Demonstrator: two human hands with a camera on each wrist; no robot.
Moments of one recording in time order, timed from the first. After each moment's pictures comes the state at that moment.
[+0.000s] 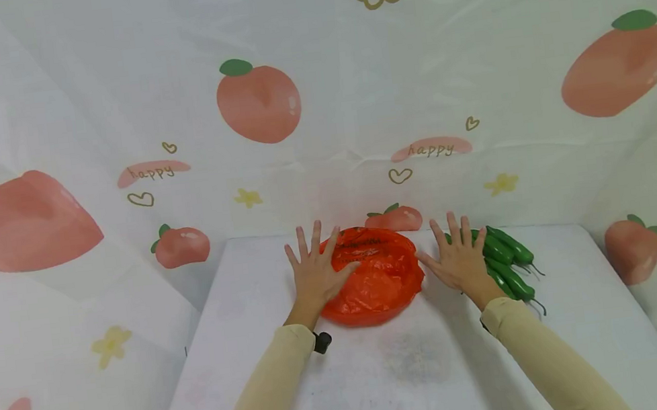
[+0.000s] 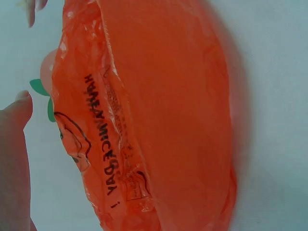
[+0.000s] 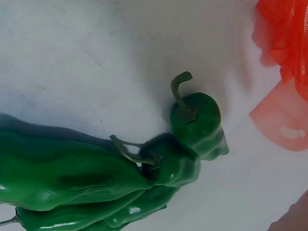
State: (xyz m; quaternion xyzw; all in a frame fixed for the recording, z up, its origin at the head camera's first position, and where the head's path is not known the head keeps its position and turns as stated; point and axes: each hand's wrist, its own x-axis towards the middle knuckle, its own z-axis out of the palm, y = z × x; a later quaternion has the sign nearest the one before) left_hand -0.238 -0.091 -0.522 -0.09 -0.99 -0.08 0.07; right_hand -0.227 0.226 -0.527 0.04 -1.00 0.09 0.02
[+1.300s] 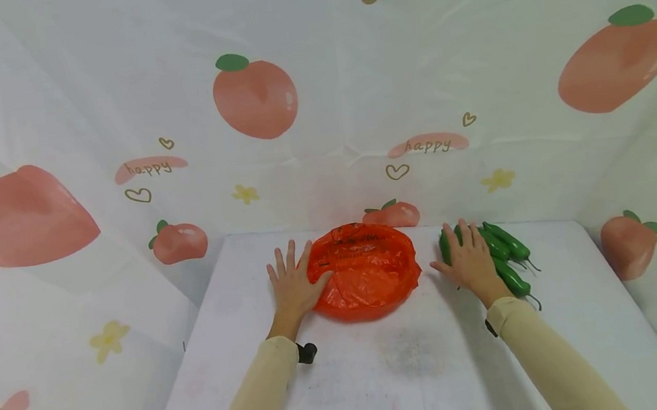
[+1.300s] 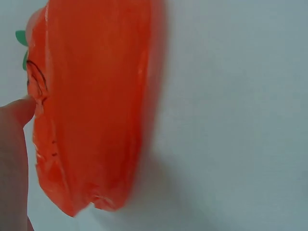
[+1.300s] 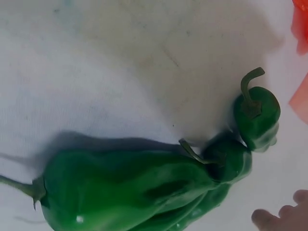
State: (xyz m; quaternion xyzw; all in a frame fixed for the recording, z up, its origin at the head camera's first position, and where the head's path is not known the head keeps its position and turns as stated) left_hand -0.223 -0.136 -0.555 -0.03 -0.99 -0.16 0.03; right_hand -0.217 0.253 -0.540 0.04 -0.99 0.12 0.02
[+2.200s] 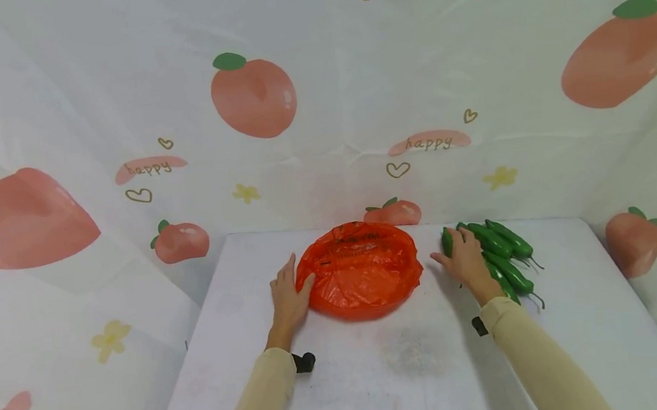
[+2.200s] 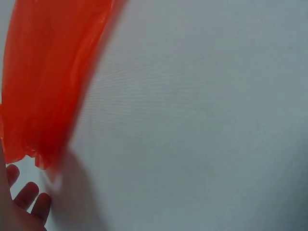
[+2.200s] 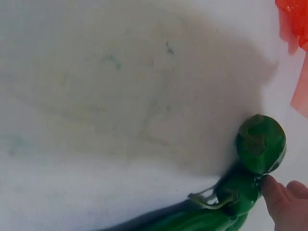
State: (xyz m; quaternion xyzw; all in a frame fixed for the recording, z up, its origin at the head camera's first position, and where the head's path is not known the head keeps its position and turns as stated) left_hand -0.208 -0.156 -0.587 0.03 -0.93 -0.37 0.04; right_hand -0.229 0.247 -0.556 -0.03 -0.96 0.29 0.00
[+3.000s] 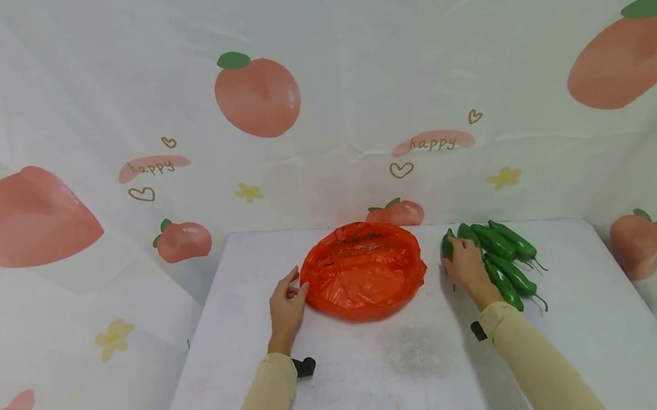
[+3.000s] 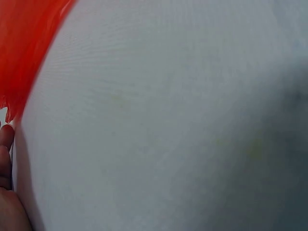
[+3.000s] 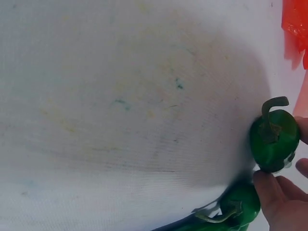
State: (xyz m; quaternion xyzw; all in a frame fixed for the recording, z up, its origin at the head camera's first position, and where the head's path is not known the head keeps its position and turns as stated) left_hand -0.199 -0.172 -0.618 0.03 -0.84 -0.52 0.13; right_hand -0.228 0.239 -0.562 -0.05 -0.96 0.27 -0.04
